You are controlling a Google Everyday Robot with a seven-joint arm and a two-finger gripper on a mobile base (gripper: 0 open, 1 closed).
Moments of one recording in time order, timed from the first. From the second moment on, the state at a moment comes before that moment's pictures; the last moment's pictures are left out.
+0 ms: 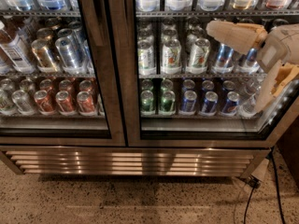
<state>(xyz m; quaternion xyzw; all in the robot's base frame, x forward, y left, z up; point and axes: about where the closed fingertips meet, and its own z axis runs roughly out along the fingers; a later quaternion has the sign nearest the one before) 0.422 -0.141 1.033 -0.58 0.40 0.50 0.50</state>
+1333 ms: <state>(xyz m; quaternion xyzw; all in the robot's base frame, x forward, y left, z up) 0.426 -0.128 1.044 -0.62 0.48 0.38 0.48</state>
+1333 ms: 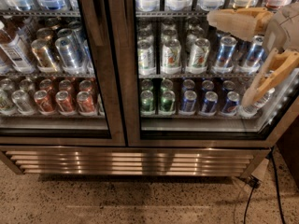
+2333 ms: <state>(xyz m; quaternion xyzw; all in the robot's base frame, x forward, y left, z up) 0.434 -0.123 1.011 -0.59 0.49 0.43 0.48</state>
